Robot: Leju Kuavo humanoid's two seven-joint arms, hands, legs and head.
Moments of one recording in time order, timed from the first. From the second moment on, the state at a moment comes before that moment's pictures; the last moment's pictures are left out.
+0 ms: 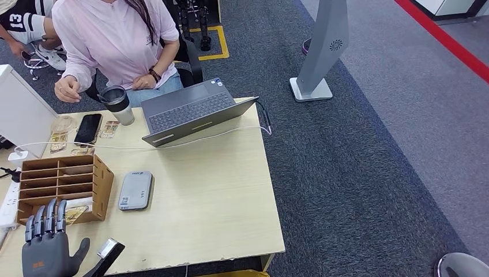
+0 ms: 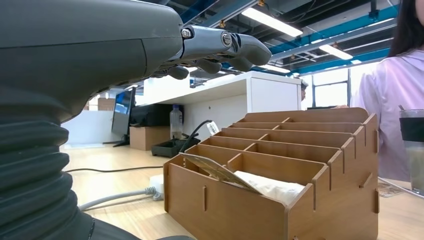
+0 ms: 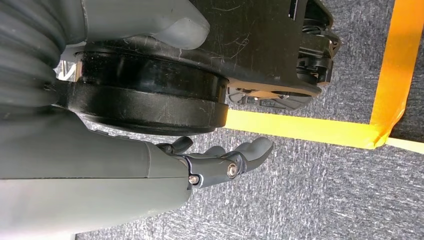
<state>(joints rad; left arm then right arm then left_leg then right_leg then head) 0.15 0.19 -0.08 -1.37 -1.34 0.67 0.16 -0.07 0.25 -0.12 -0.01 0.21 -0.24 -0.23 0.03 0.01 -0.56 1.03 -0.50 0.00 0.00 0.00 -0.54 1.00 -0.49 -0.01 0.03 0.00</state>
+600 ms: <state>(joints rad) 0.04 0.21 0.02 -1.26 -1.27 0.65 0.12 -0.07 0.25 -0.12 -0.01 0.22 -0.23 -0.22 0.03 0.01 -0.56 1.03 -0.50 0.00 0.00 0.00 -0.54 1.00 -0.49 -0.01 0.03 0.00</state>
